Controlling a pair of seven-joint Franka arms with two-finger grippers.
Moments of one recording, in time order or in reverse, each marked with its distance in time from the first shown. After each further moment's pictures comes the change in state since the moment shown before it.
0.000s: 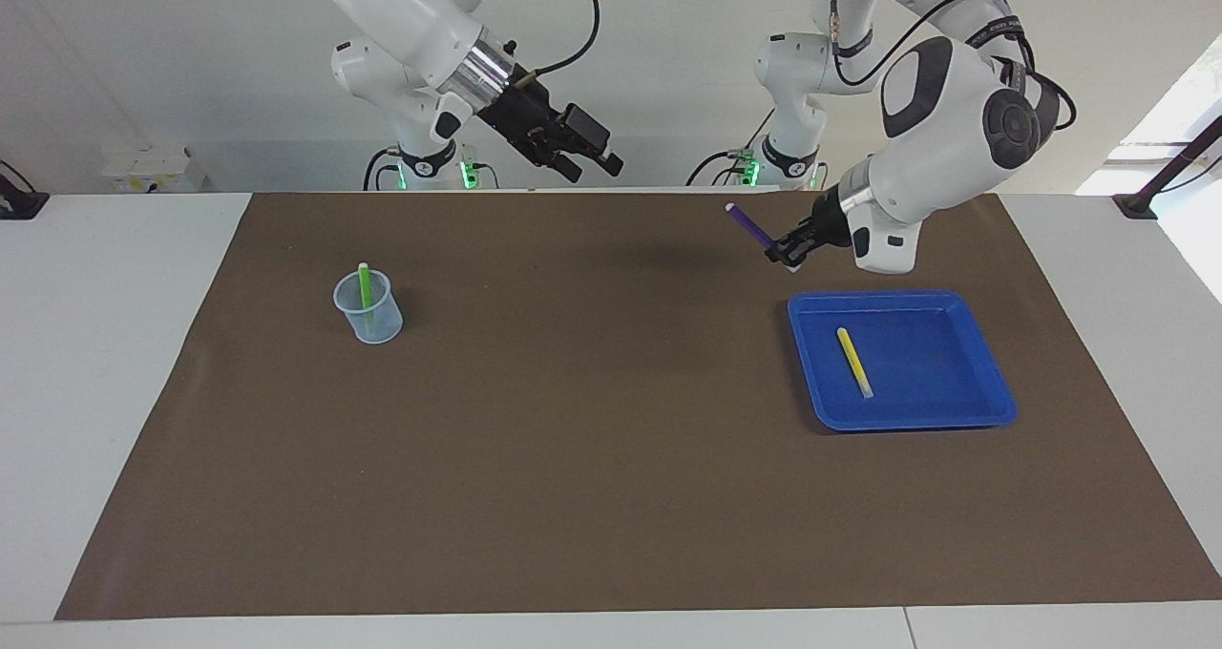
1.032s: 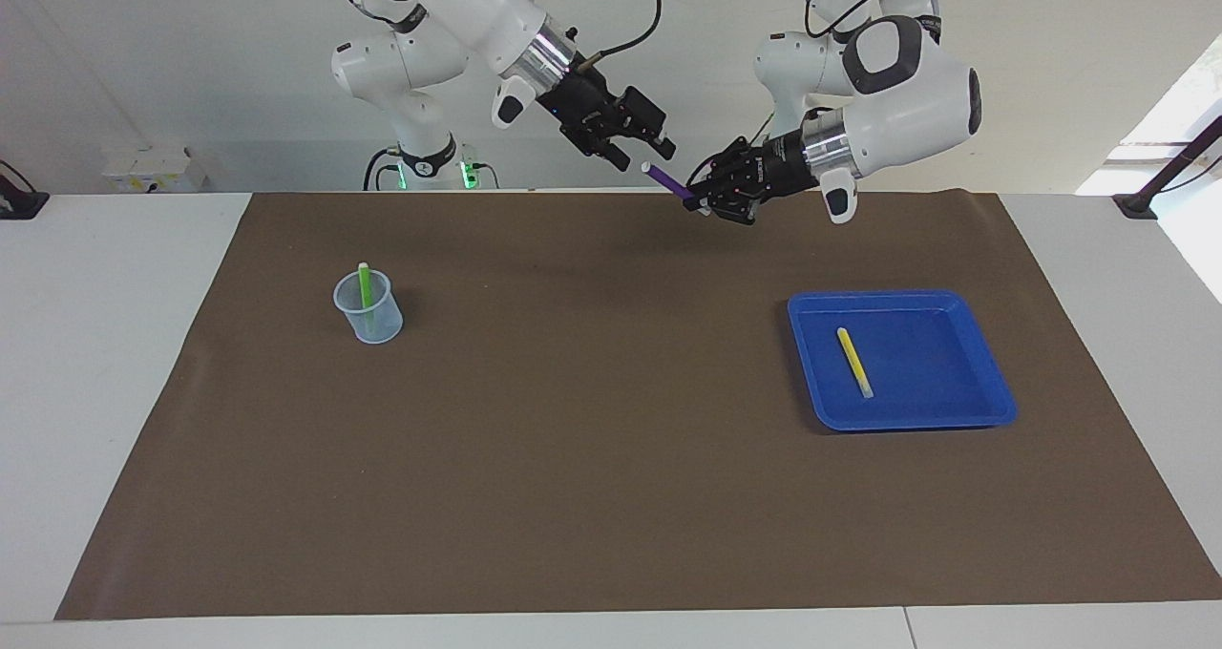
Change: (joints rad) left arm -0.044 -0.210 -0.003 -0.331 -0.363 0.292 -0.306; right arm 0.046 0.008 0.063 -0.023 -0.001 0.118 0.001
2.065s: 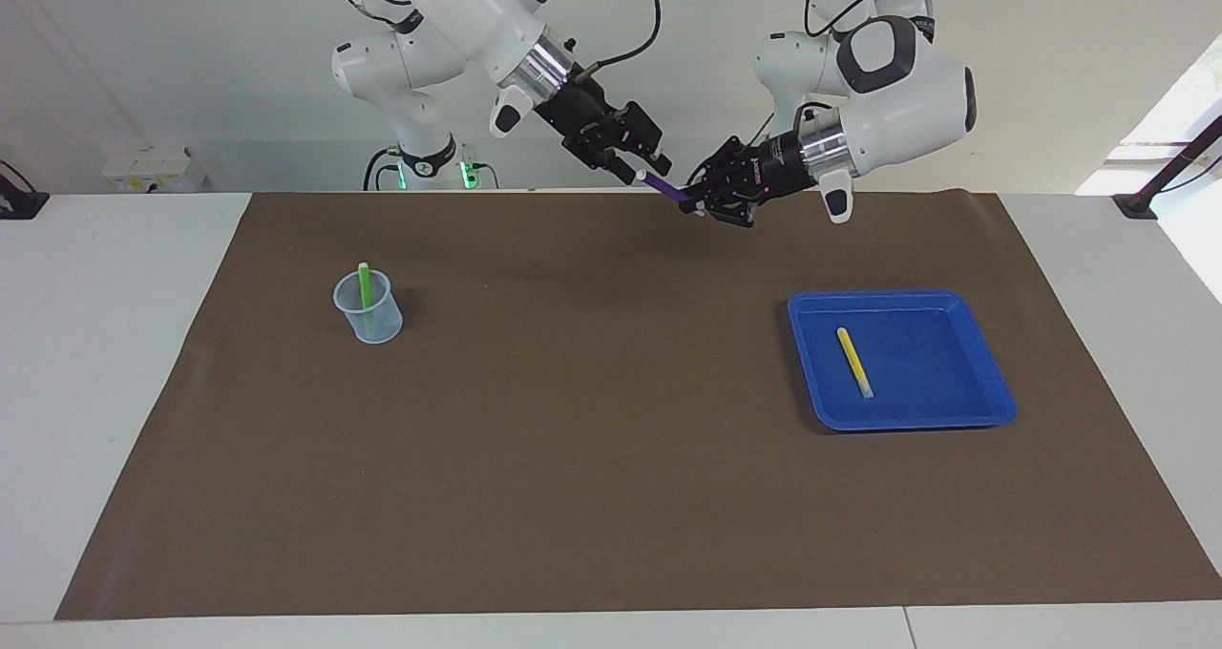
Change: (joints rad) left arm -0.016 -0.008 0.001 -0.011 -0.021 0.048 -0.073; right arm 0.000 0.015 -0.002 -0.007 -0.002 0.053 -0.028
